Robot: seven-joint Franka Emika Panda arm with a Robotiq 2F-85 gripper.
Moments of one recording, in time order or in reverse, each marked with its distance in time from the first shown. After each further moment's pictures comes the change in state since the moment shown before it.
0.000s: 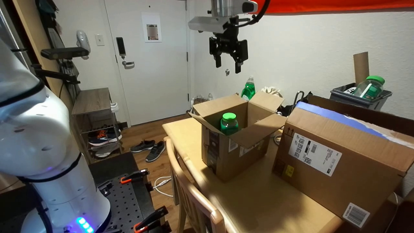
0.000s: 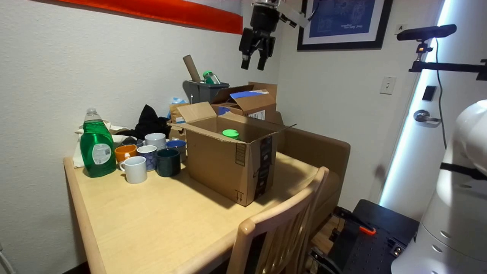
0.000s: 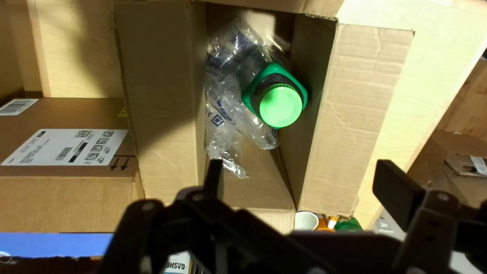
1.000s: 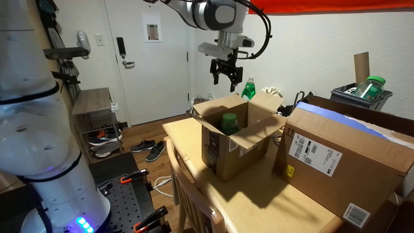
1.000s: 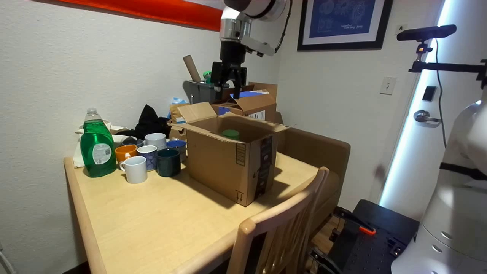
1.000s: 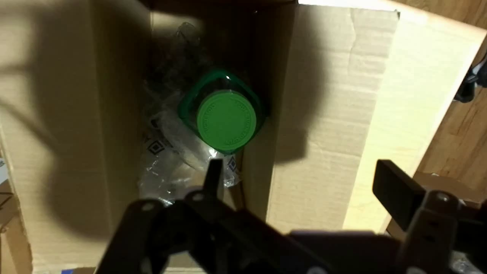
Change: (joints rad) arm 0.025 0.287 0.066 0.125 0.062 -0.004 0.030
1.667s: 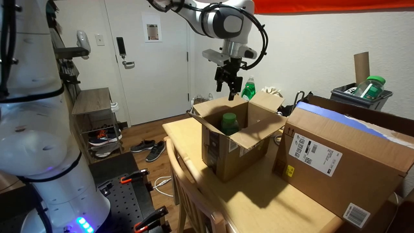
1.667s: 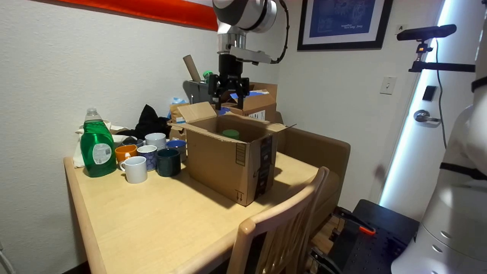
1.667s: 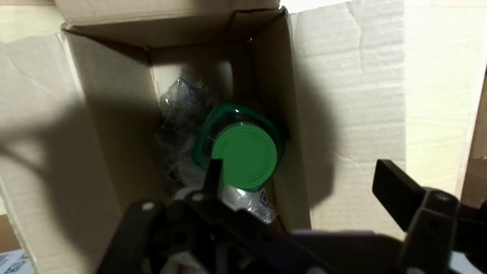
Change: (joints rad) arm -0.015 0.098 -0.001 0.063 -0.007 -0.076 0.234
